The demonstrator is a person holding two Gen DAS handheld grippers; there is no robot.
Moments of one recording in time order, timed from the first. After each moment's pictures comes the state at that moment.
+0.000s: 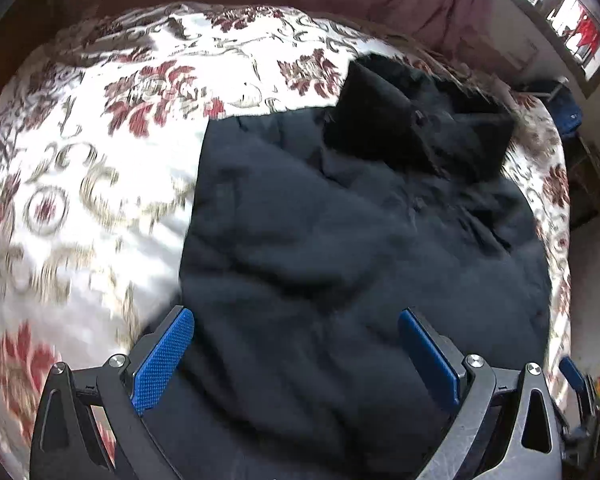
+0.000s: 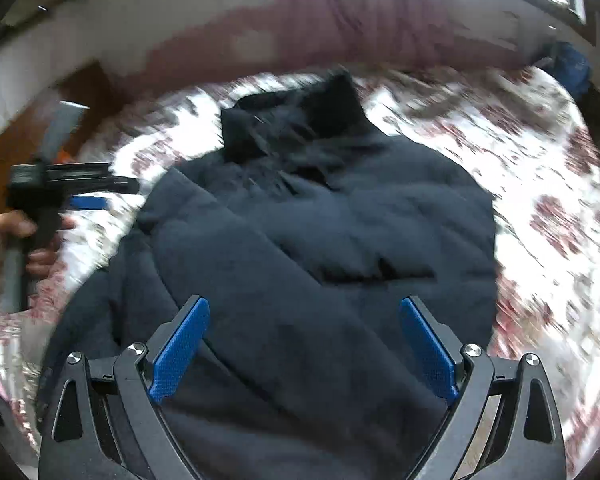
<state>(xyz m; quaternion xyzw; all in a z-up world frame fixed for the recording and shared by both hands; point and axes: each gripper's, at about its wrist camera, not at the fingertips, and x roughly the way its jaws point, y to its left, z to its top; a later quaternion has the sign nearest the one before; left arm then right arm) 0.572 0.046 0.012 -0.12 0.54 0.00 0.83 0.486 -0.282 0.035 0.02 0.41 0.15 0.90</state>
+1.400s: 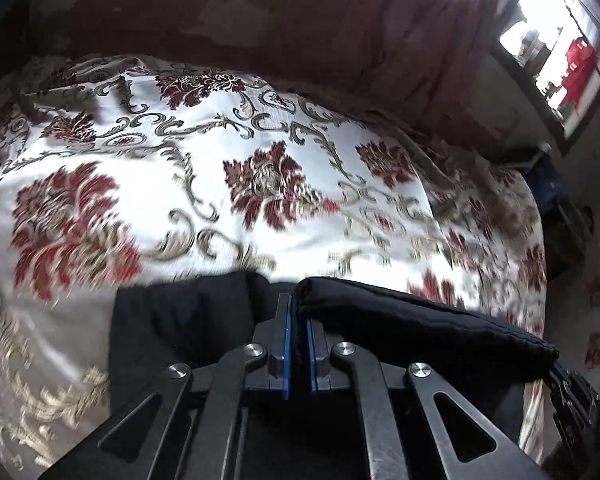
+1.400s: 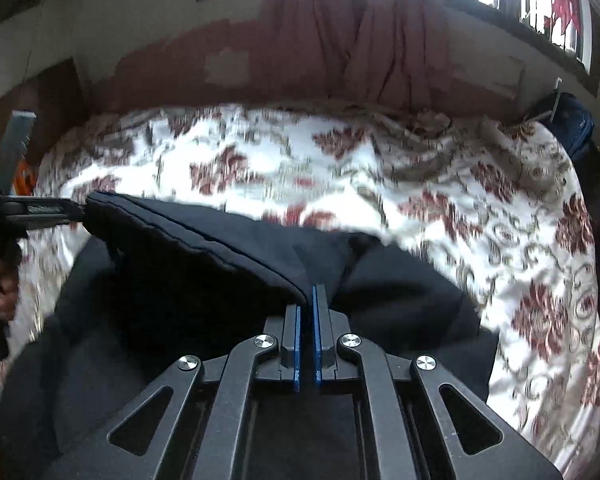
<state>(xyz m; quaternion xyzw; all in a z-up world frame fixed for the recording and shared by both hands) 0.698 0.043 0.023 -0.16 0.45 -0.05 0.88 0.611 -0.261 0.041 -0.05 0.39 0.08 0.92</state>
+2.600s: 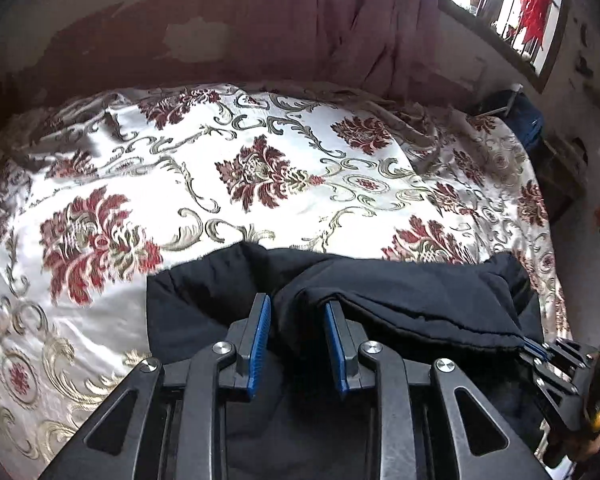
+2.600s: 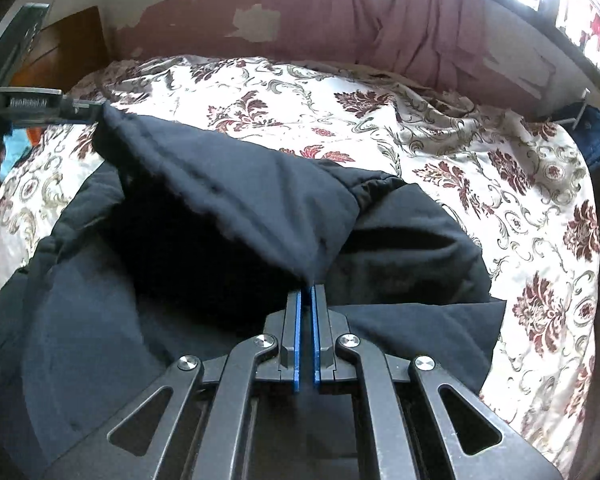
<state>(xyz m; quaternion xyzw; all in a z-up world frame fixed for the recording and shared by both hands) 0.664 0.025 0.044 -0.07 0.45 -0.07 0.89 0.596 -0.259 0.024 -0.11 0.43 0.11 0.89</state>
